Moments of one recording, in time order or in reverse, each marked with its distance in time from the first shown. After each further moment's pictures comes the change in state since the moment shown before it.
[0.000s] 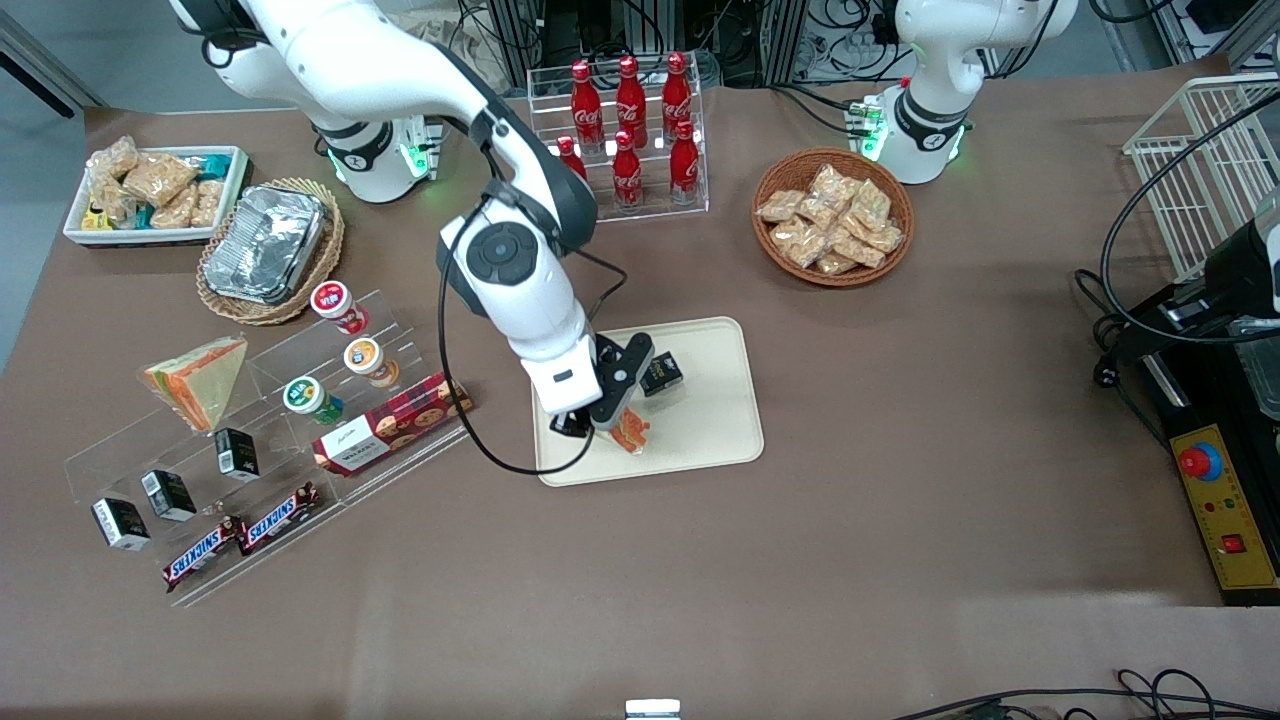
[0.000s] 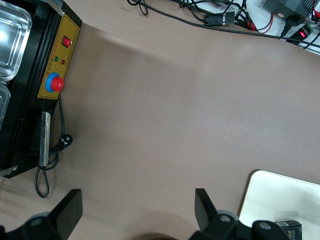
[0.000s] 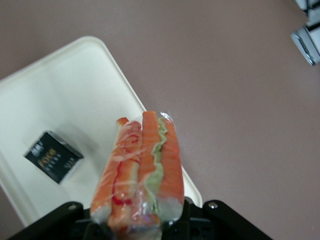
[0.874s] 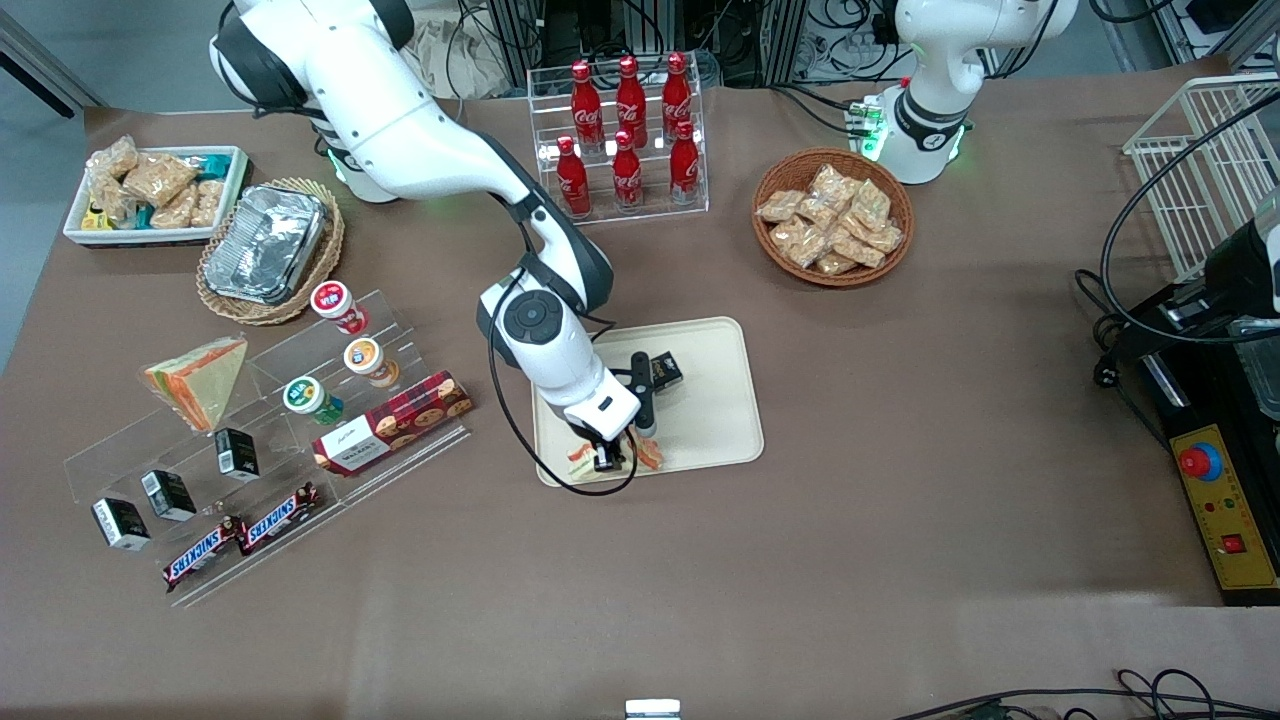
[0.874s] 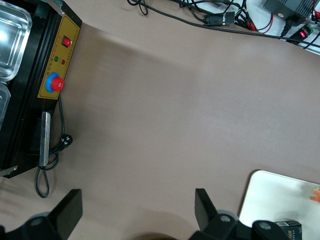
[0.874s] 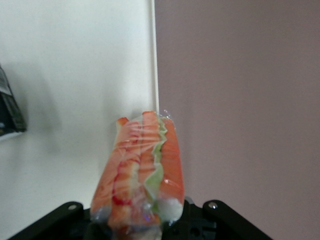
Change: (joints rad) arm 0.006 0.220 -0.001 0.002 -0.002 0.292 -0.498
